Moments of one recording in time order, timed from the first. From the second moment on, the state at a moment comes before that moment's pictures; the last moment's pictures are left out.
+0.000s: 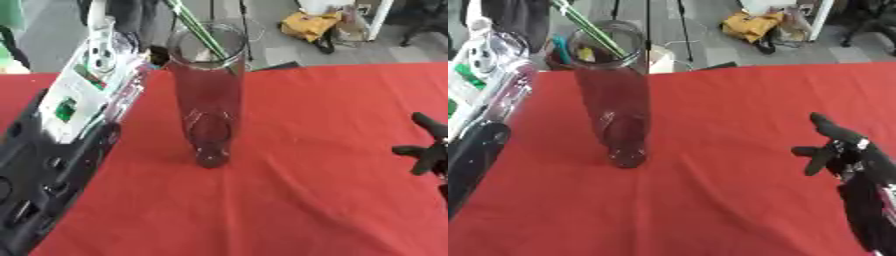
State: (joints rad) left arm -1.17 0.41 -0.30 -1.55 0.30 -0.03 0.34; right arm -0.26 -0.21 -0.04 -1.98 -0.09 -0.33 0.20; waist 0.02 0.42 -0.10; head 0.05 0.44
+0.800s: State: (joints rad) left arm -1.17 0.41 -0.30 -1.52 0.18 -0.01 0.31; right arm -0.26 -0.21 -0.04 -1.98 -0.09 -0.33 0.21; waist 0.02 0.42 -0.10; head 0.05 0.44
